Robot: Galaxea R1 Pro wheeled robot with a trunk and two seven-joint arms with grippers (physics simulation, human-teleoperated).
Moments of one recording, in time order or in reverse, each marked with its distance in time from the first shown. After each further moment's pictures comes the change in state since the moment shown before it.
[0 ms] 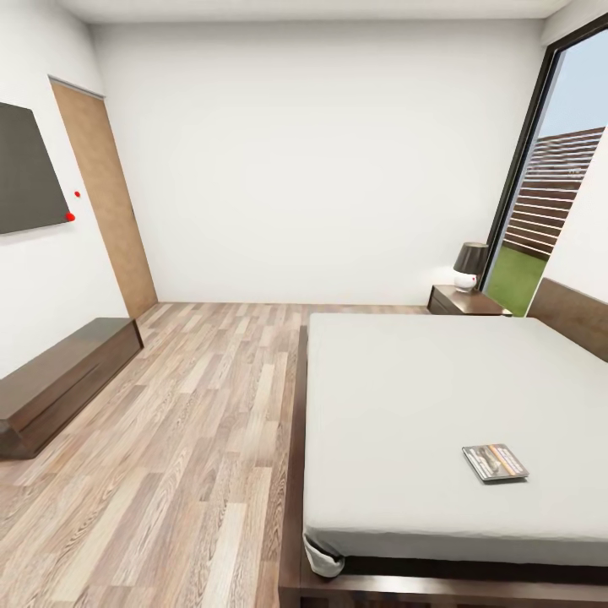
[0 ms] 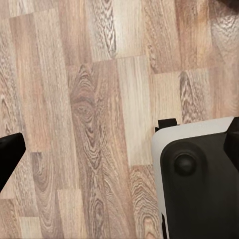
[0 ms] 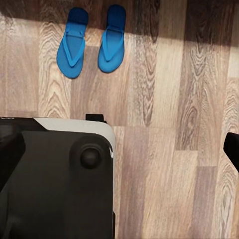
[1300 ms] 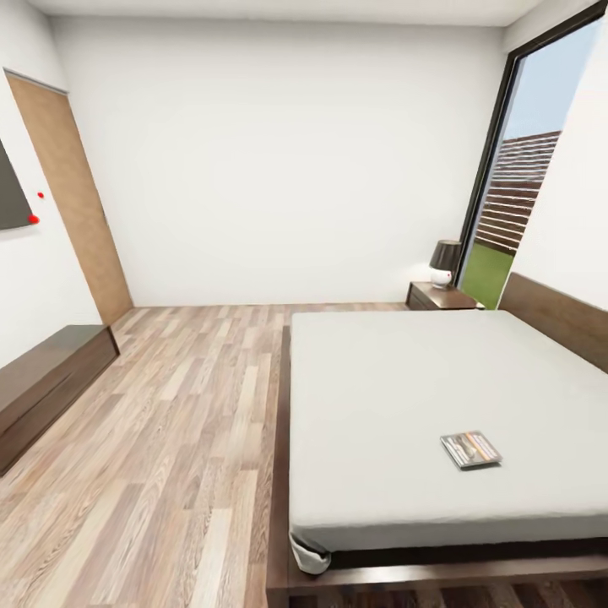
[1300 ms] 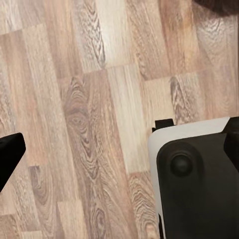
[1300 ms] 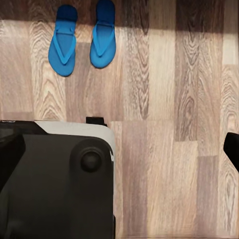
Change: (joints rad) left arm 0.000 -0.007 -0.002 -0.001 0.000 0.000 0.000; right arm 0.000 0.000 0.002 -0.009 0.000 -0.001 0.001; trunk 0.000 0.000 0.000
